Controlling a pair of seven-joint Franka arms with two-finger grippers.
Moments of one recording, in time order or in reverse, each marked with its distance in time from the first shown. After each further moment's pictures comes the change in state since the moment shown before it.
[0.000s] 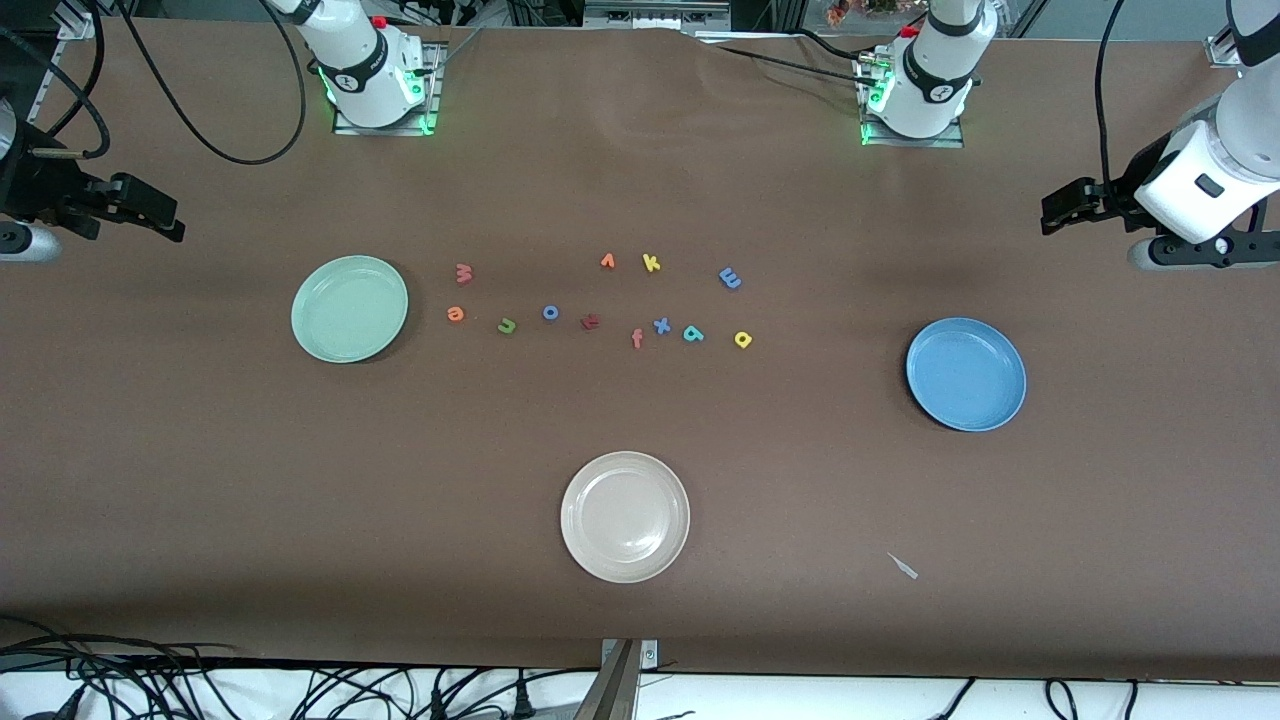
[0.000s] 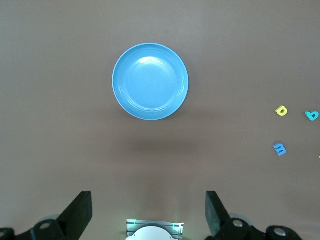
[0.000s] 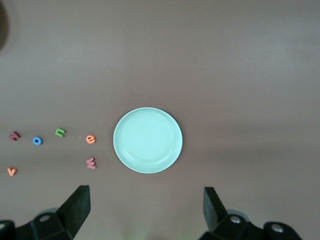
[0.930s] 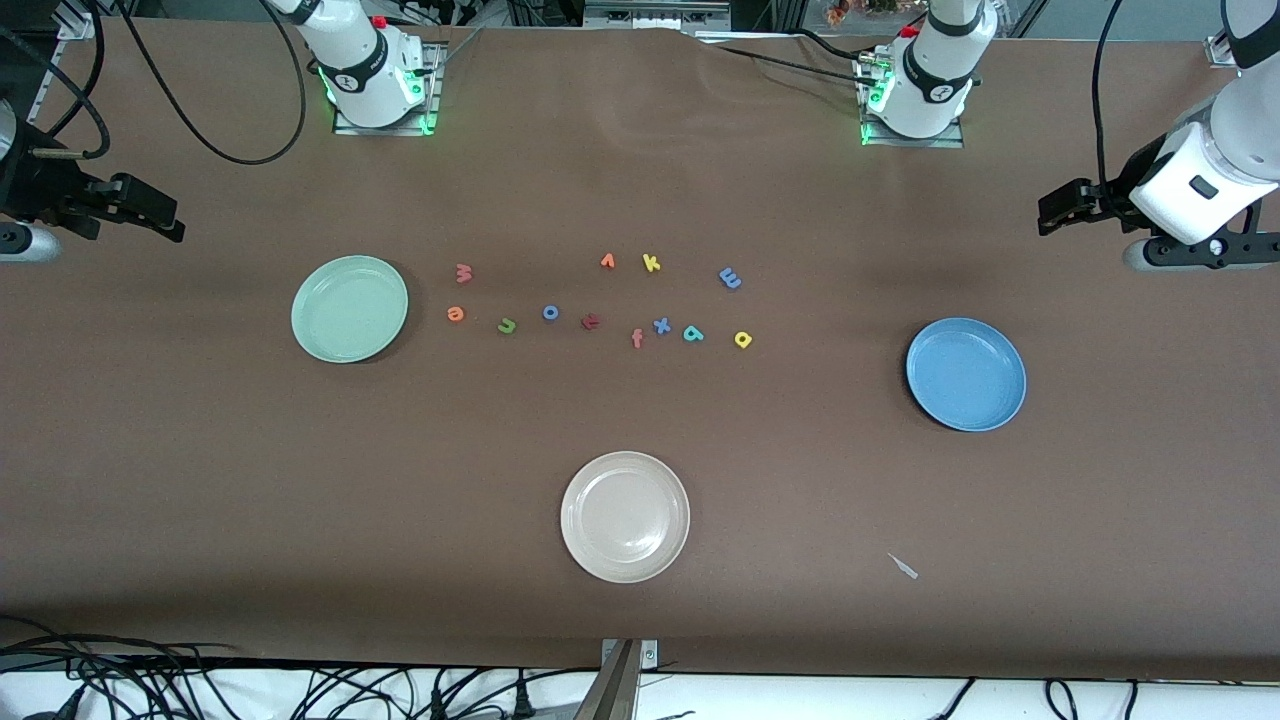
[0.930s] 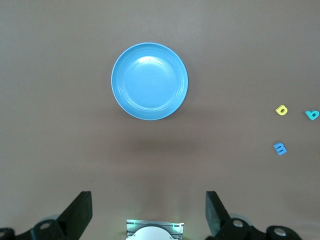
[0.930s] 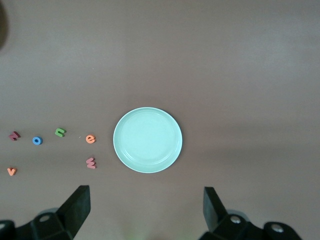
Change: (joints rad) left arm -0.002 0.000 -0.001 -0.005 0.000 0.004 0.000; right arm 0.000 0.001 -0.001 0.000 0.000 -0.002 0.000
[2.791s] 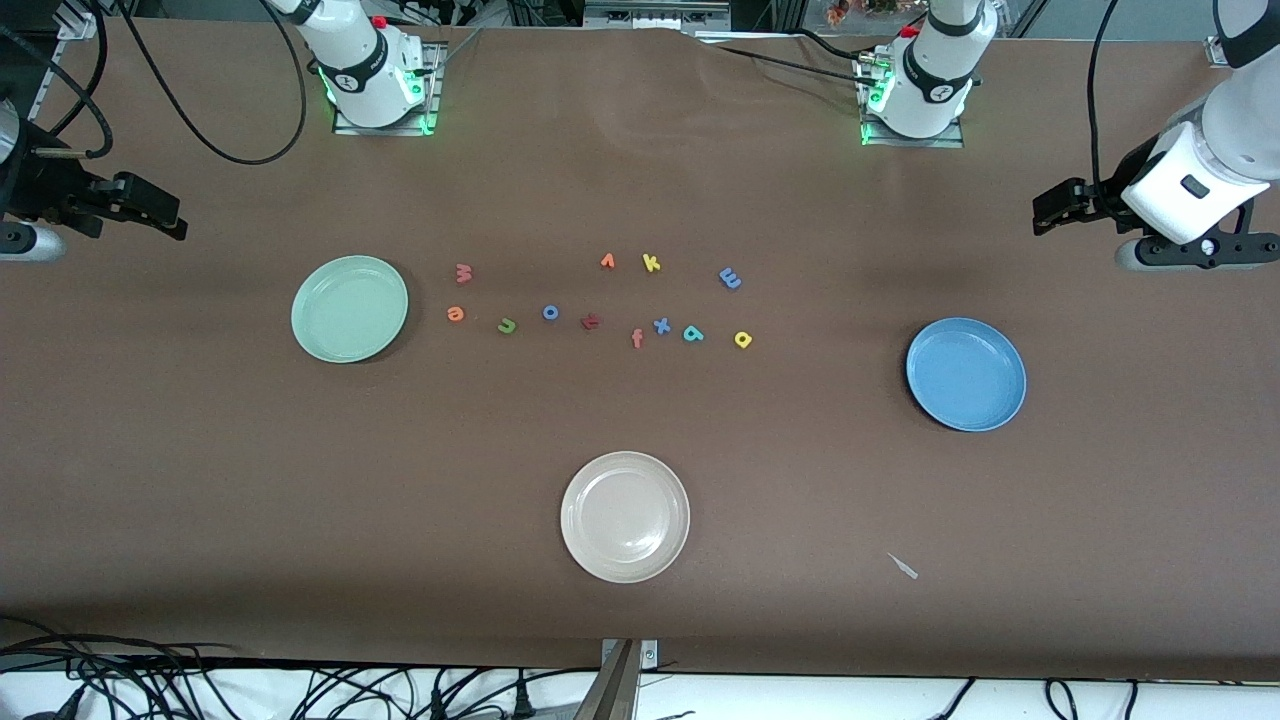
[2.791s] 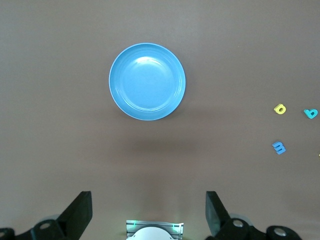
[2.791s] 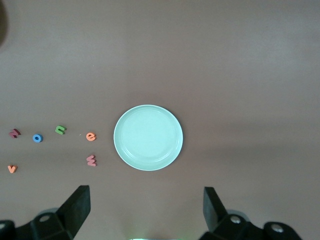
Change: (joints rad) left arm -0.002 0.000 -0.009 -0.001 0.000 0.003 0.000; right arm 0.001 0.000 0.002 0.000 0.001 -0.009 0.000
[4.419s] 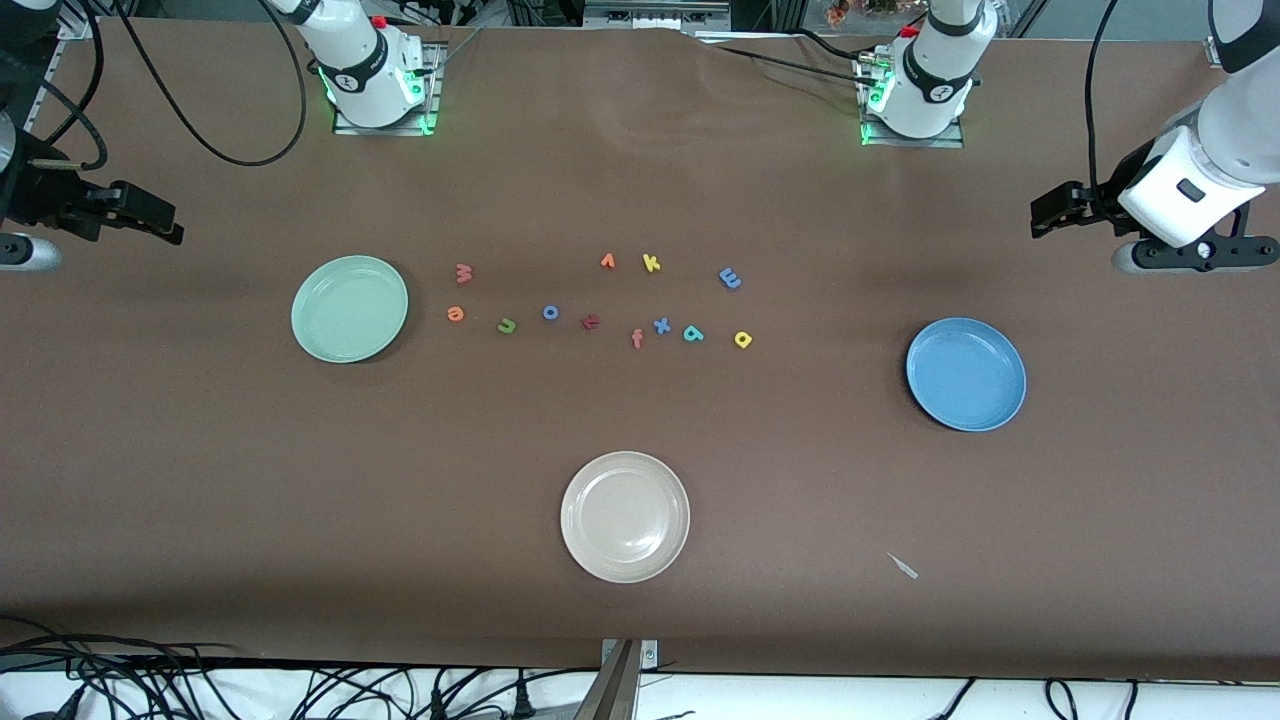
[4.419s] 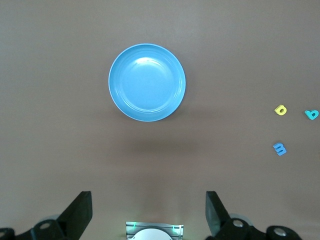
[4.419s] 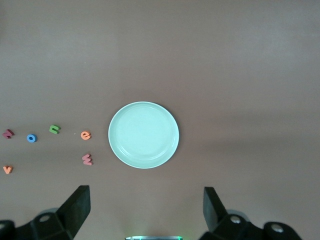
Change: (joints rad) left arm 0.000 0.000 0.000 -0.011 0.000 0.013 0.000; right arm -0.018 0.025 -0.016 0.000 0.000 -0.008 -0.004
